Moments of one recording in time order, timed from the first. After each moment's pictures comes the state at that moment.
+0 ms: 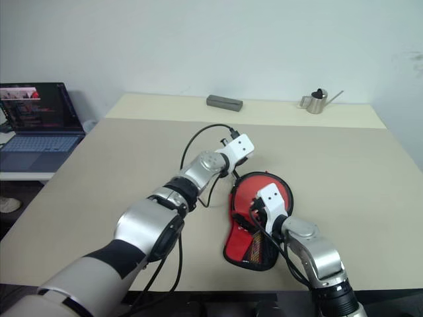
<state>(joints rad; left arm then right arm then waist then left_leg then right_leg) -1.28 0.03 -0.19 1.38 0.35 -0.06 -0.37 -0.21 -0.25 0.19 -0.28 0.23 0.75 0.49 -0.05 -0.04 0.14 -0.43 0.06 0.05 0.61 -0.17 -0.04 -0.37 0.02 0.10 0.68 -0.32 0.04</state>
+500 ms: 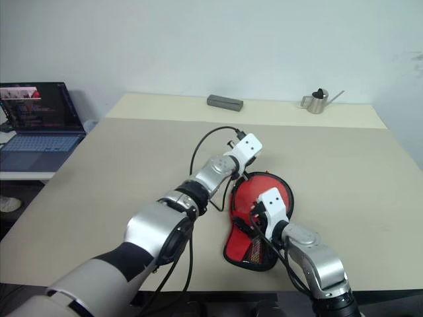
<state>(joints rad) -1.29 -0.06 -0.11 1.39 0.33 -0.03 -0.27 -0.13 -0.22 0.19 -0.37 0.26 0.78 0.41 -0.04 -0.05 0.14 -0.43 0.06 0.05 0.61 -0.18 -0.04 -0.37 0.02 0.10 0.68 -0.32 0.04</state>
